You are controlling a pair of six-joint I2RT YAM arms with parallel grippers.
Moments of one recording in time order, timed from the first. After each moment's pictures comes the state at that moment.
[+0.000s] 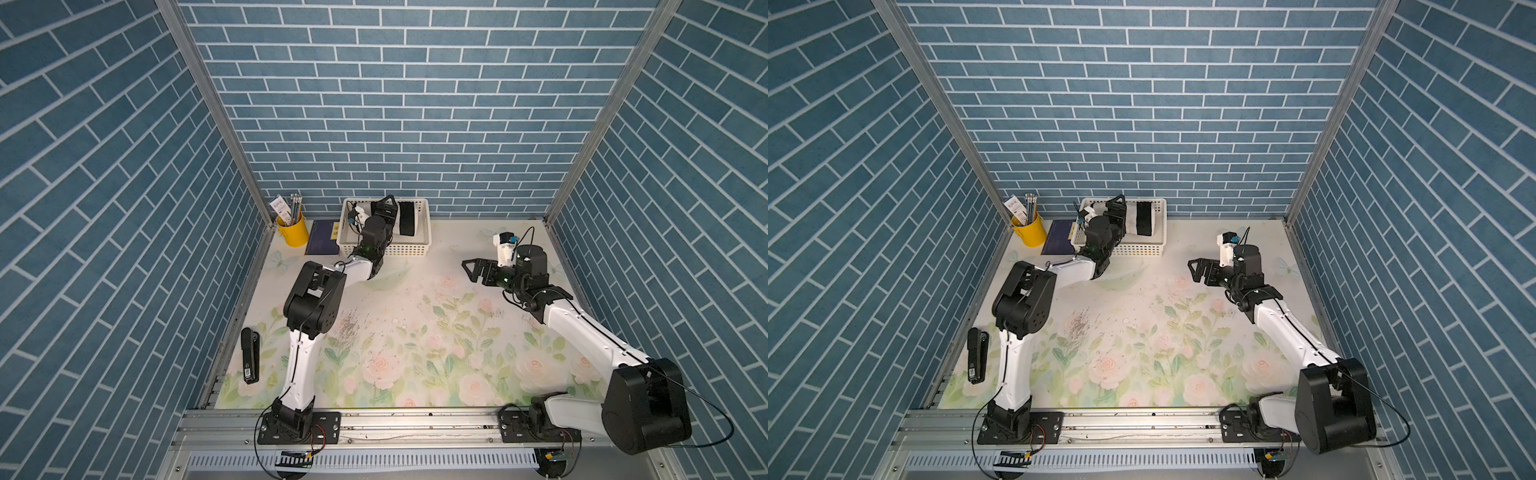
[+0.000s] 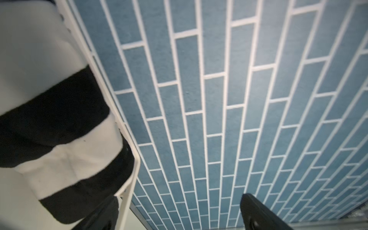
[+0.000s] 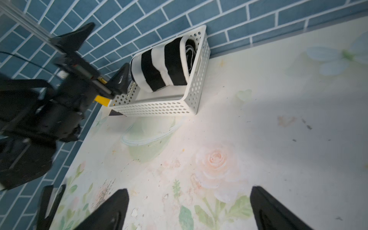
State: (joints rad) left arm -0.42 2.12 1.43 0.73 -0.21 -1.38; right arm 0.27 1.27 0.82 -0.04 -0.31 0.36
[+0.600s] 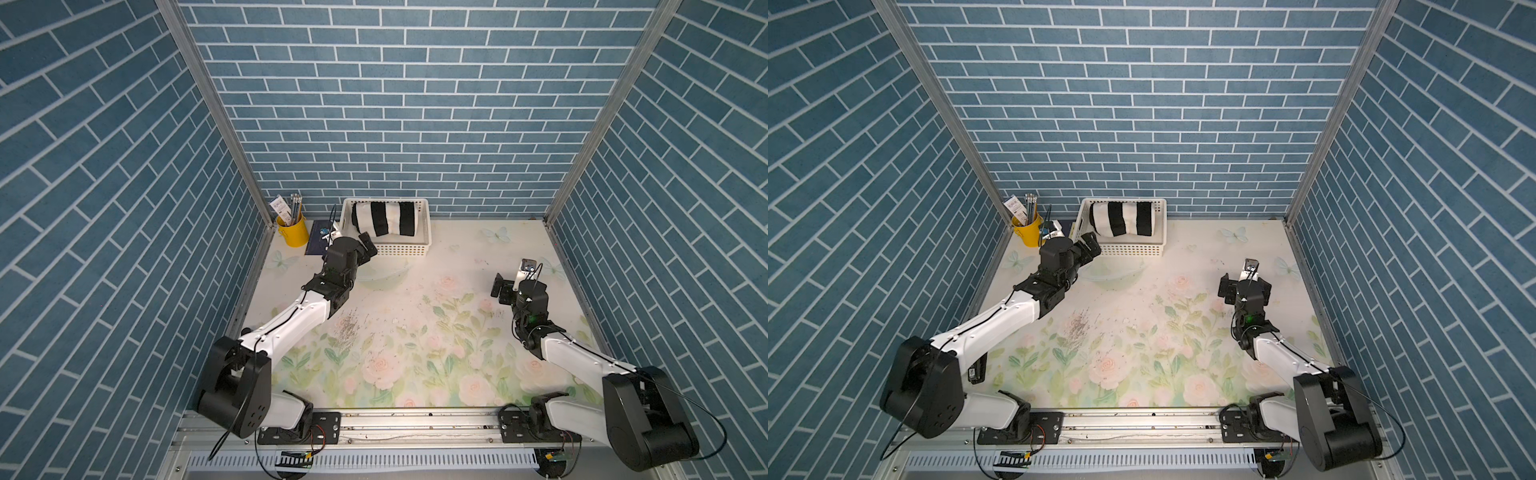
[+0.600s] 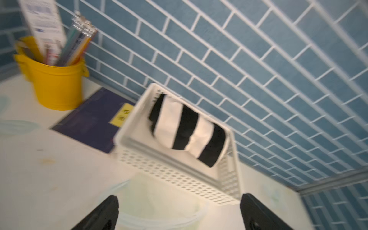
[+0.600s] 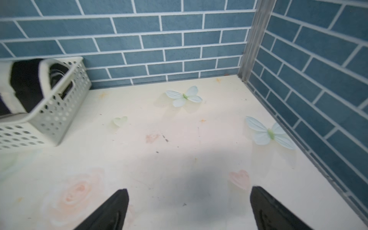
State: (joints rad) left arm -0.42 1.38 0.90 0.09 -0.45 -0.62; right arm 0.27 1.23 0.39 0.50 0.37 0.10
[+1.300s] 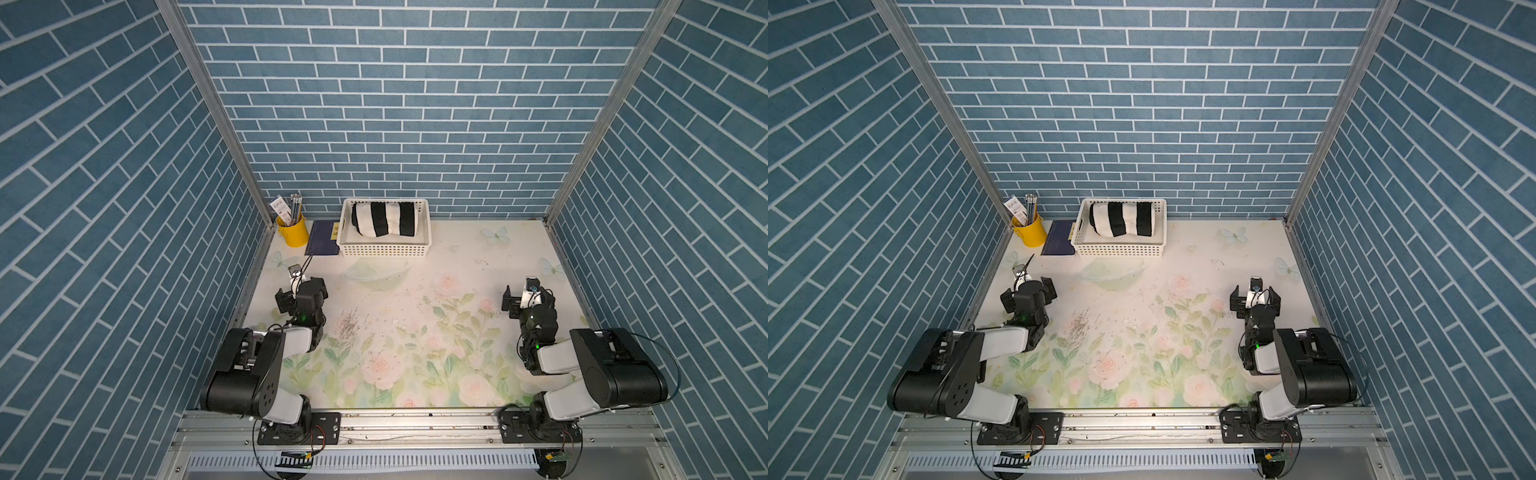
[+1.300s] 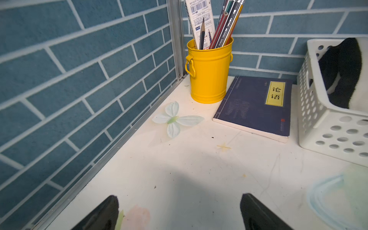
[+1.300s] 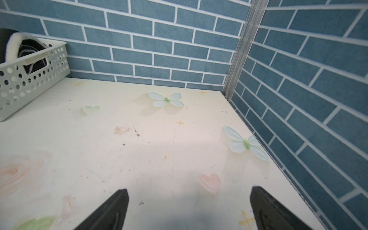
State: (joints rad) left arm -0.10 1.49 0.38 0.74 -0.59 -0.14; right arm 0.10 1.51 0.14 1.19 0.19 -0.13
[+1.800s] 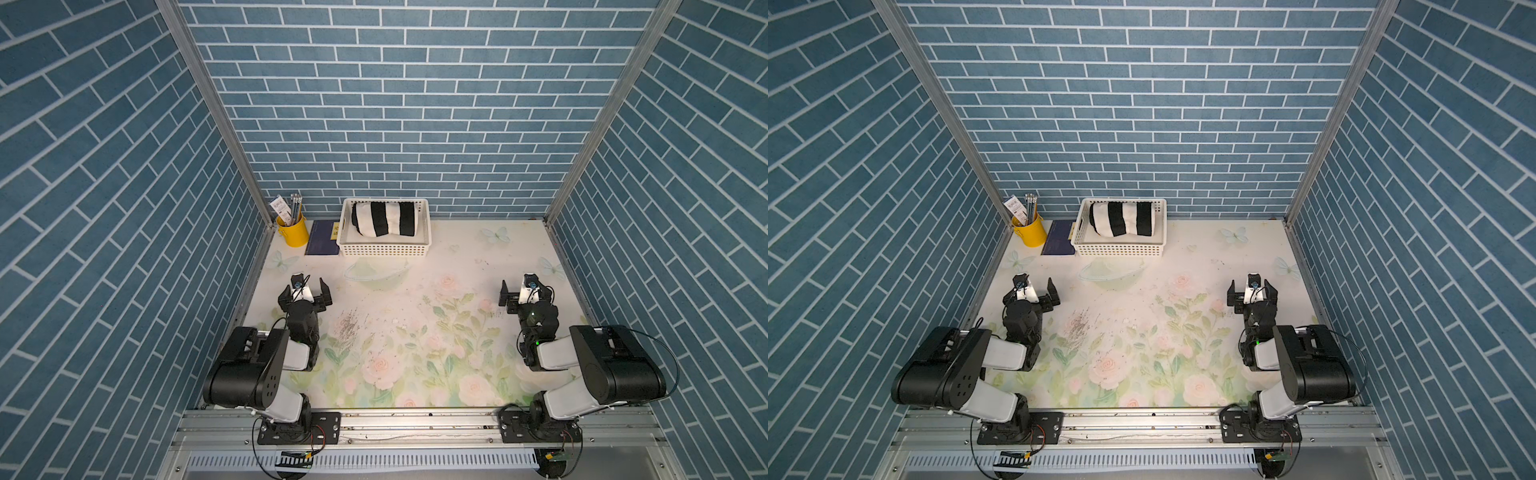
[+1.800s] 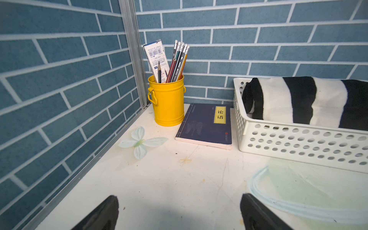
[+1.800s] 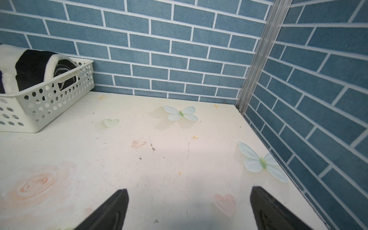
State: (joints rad) left arm -0.08 1.52 0.20 1.18 -0.33 -0.04; right arm 0.09 1.52 0.18 1.22 0.11 -0.13
